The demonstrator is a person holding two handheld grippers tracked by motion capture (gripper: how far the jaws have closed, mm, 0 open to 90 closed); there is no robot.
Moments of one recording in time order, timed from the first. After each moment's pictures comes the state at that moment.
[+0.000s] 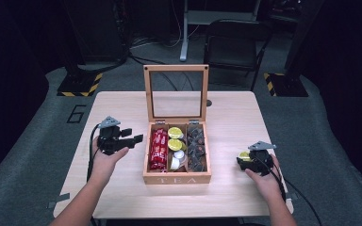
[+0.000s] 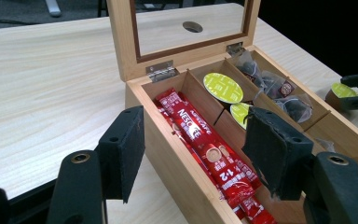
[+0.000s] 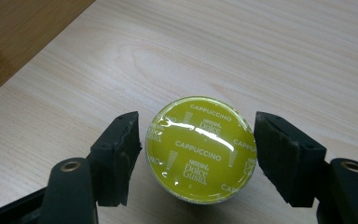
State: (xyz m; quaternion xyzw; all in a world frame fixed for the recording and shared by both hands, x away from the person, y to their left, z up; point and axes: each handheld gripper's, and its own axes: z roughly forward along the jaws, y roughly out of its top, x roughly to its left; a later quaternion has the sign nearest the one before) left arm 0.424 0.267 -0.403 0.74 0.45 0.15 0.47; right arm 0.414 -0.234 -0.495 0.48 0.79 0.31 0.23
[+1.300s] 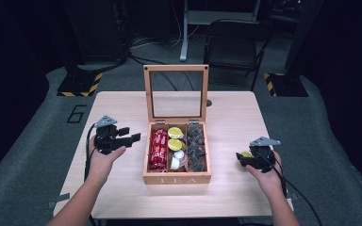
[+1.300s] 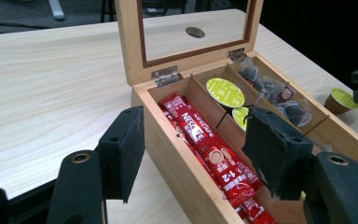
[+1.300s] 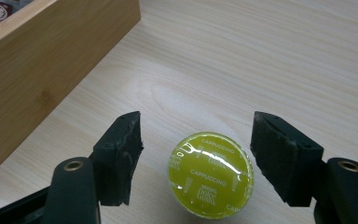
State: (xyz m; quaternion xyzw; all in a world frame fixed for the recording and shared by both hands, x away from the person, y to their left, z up) left arm 0.422 0.274 -0.397 0.74 0.45 0.15 0.48; right arm 0.412 -0.230 -0.466 0.47 0.78 0.34 0.23
